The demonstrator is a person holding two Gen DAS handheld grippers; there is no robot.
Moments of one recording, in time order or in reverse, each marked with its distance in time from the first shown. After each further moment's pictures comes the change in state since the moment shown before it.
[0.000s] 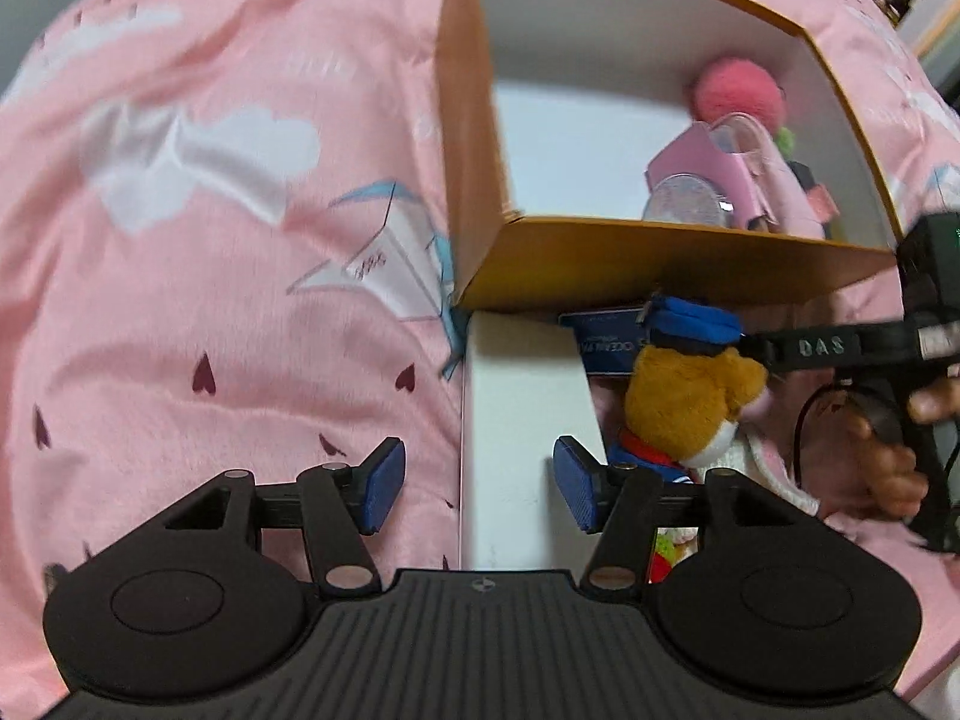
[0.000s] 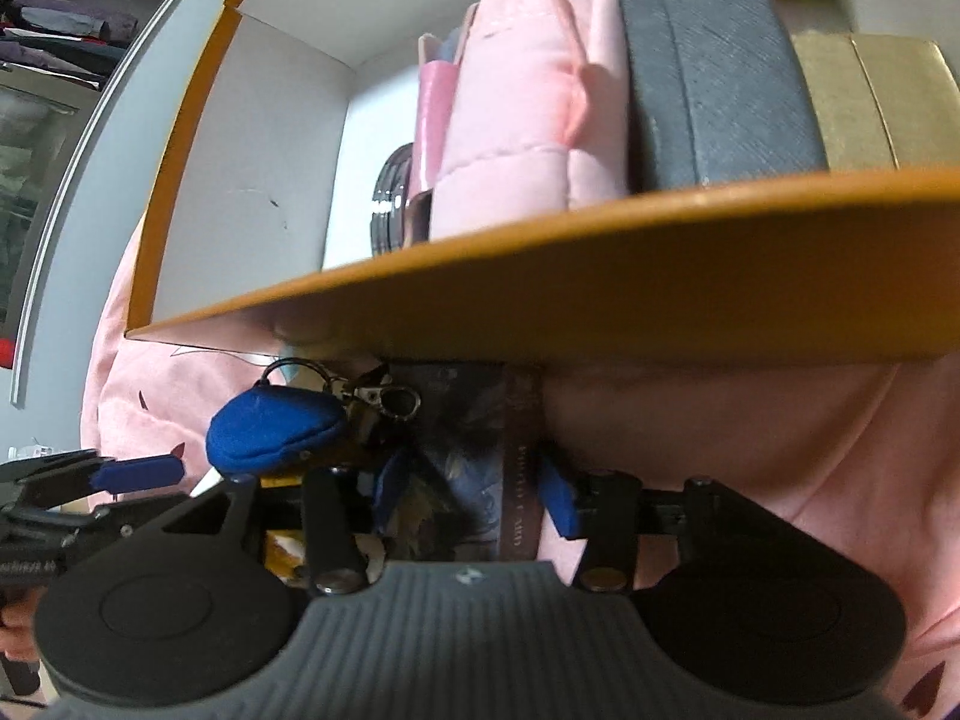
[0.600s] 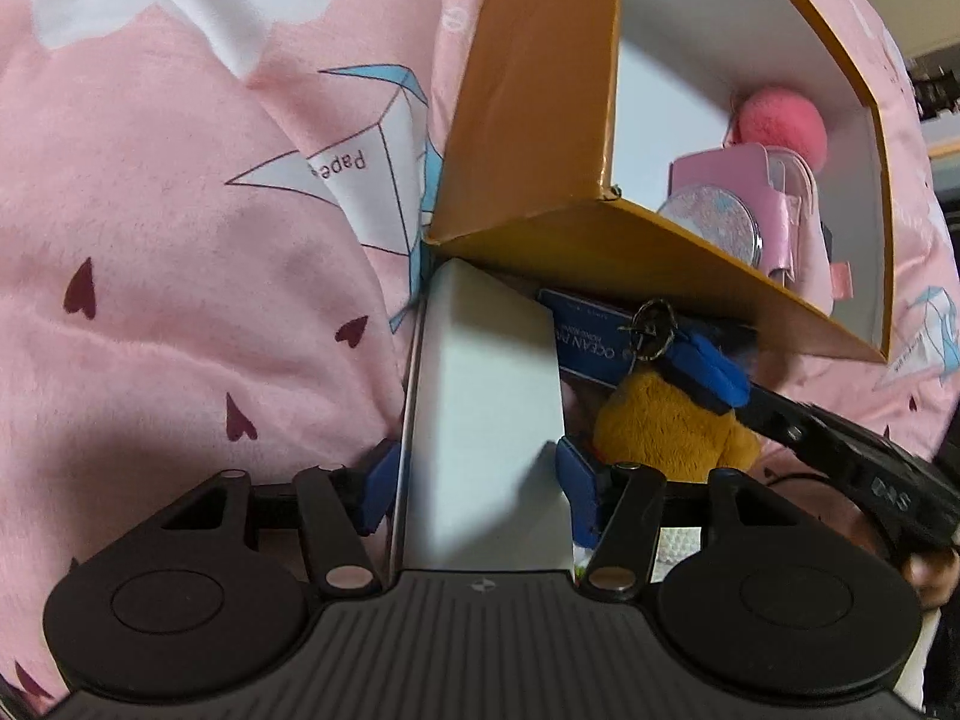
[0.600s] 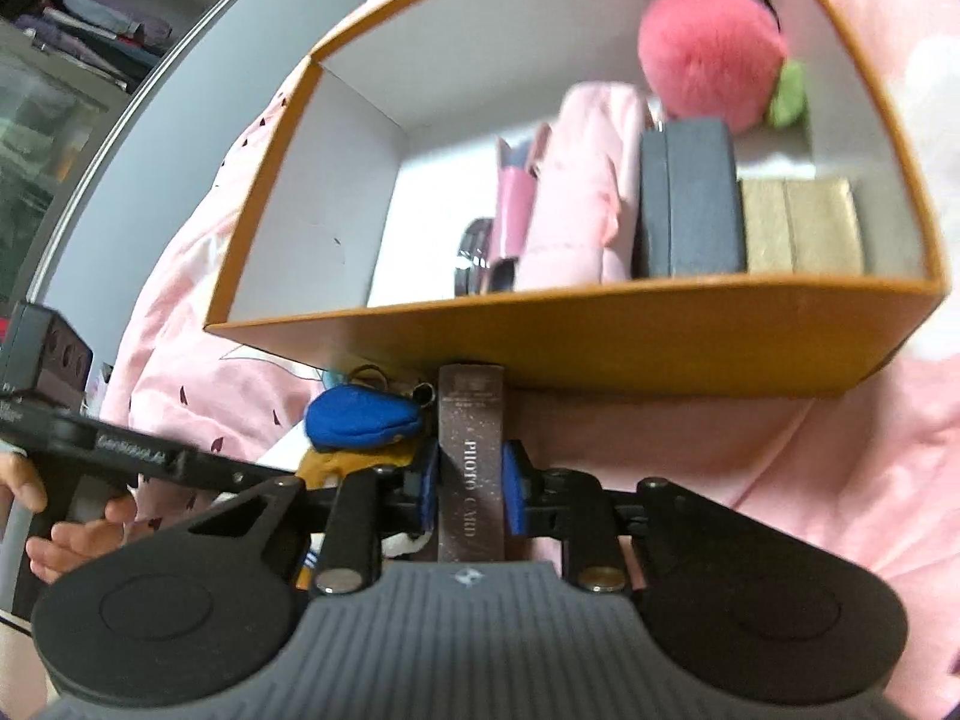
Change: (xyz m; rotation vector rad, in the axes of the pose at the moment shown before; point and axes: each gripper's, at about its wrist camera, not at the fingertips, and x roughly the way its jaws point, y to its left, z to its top) left arm 0.043 0.027 0.011 -0.275 0.167 -0.229; right arm -0.054 0.040 -0.025 -0.122 -0.127 -0.061
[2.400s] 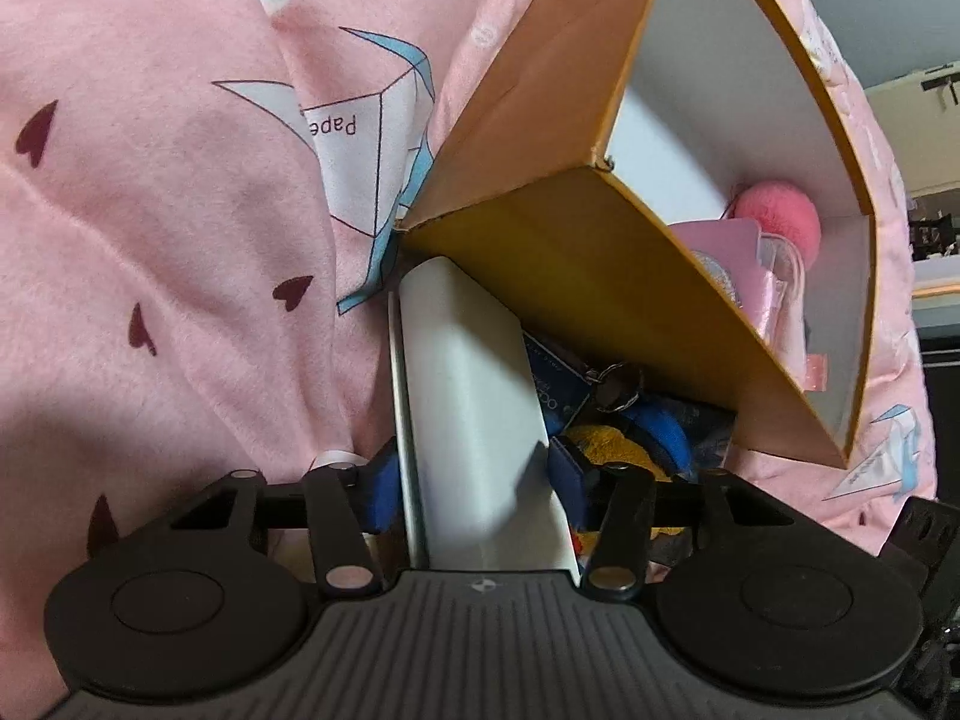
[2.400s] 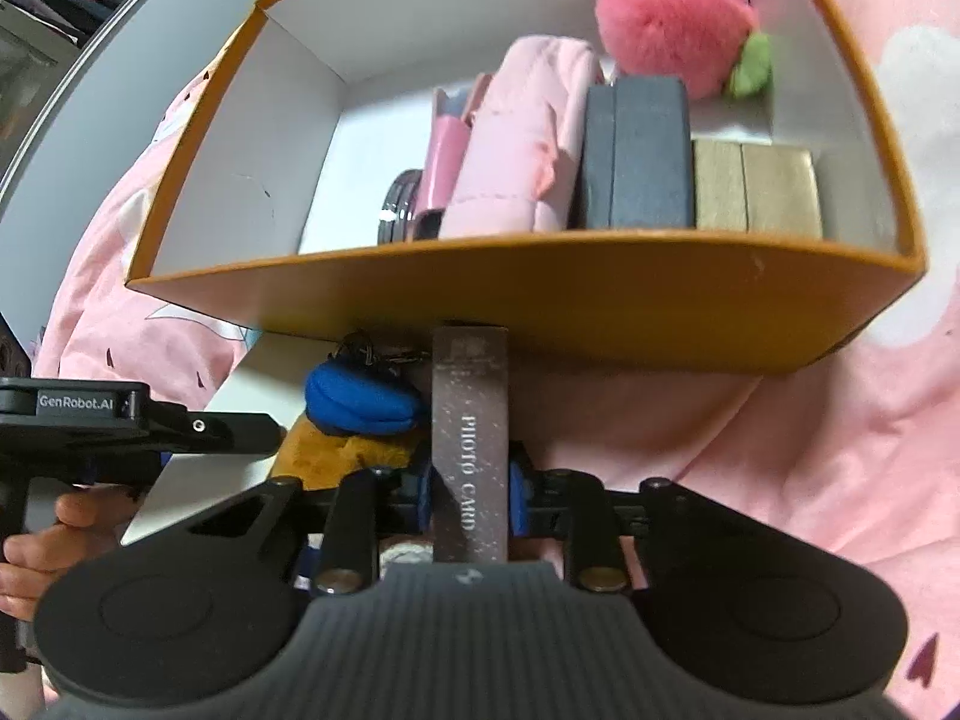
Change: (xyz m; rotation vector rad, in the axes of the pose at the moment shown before) left arm 0.022 -0.009 -0.015 -0.225 -0.138 -0.119; right arm -0.005 -0.023 0.001 -0.008 0.083 -0.127
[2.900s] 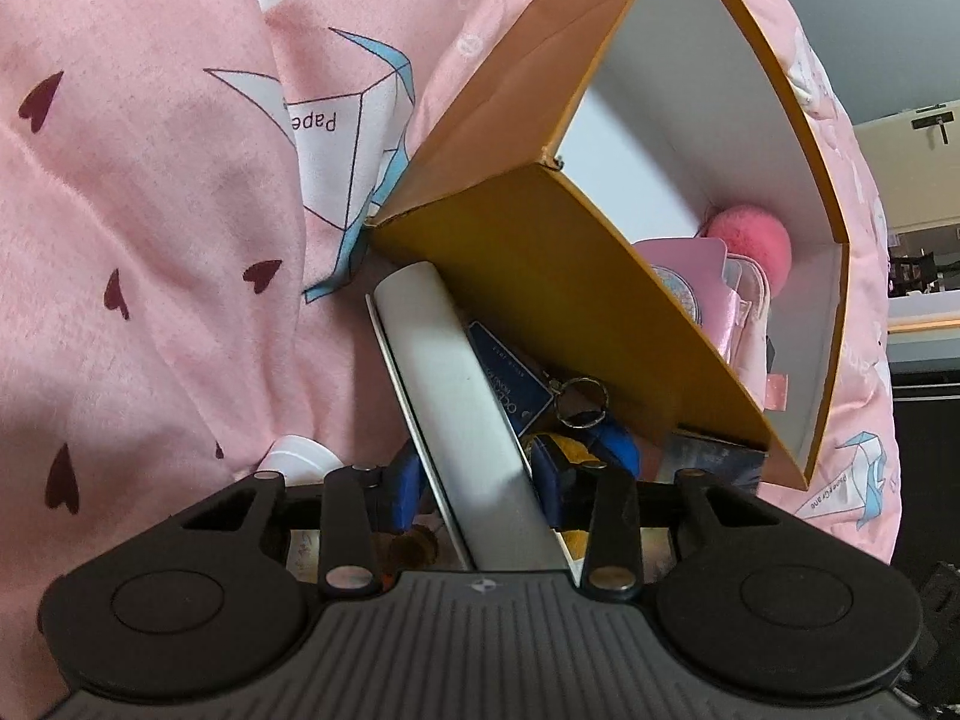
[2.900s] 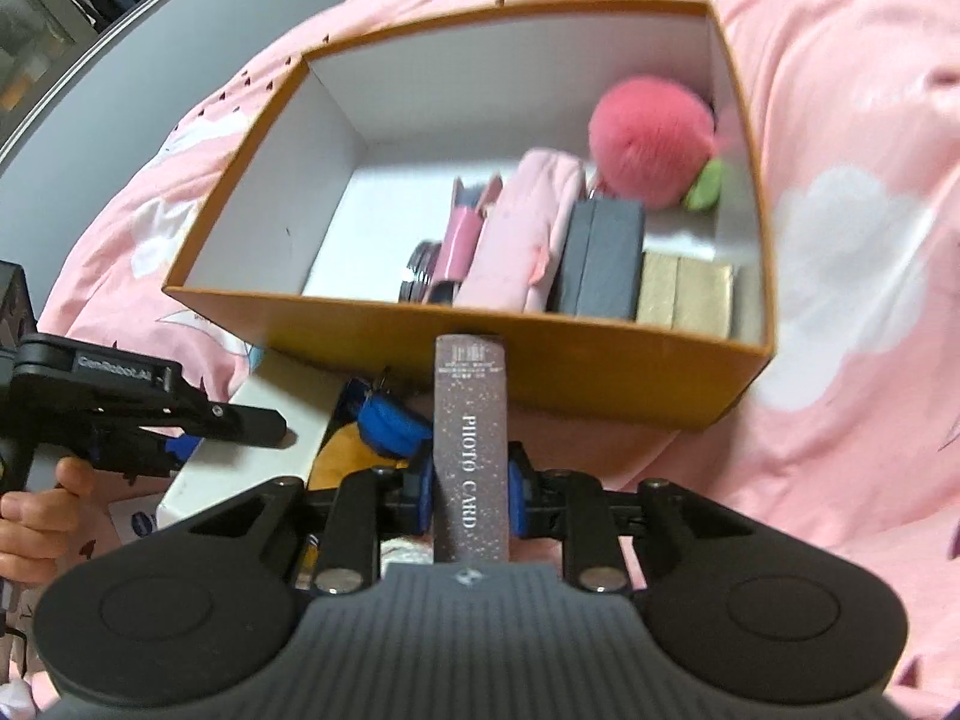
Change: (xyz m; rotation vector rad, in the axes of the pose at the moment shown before) left arm 0.000 -0.014 -0.011 -0.055 -0.039 -0.046; right arm -0.054 0.022 -0.011 -0.124 -0.123 -0.111
